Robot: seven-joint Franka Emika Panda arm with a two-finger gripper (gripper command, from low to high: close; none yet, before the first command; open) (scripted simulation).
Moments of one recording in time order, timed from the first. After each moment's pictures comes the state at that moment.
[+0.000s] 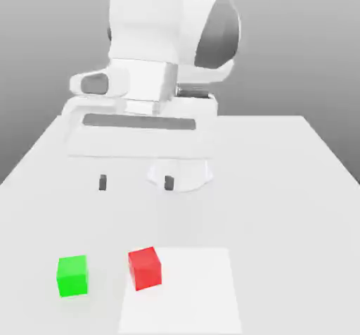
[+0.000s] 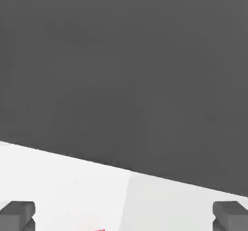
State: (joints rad) arm -0.04 -0.16 -0.11 -2.66 -0.11 2.67 0.45
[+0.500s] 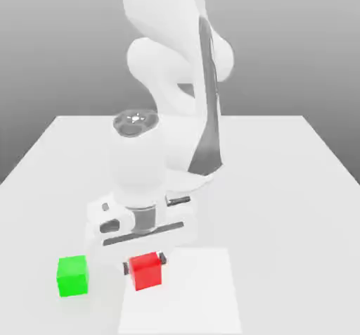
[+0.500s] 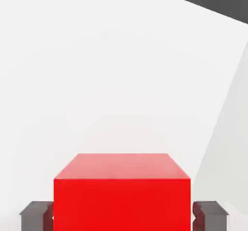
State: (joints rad) arm -0.09 0.24 -0.06 -2.73 0.08 2.97 0.19
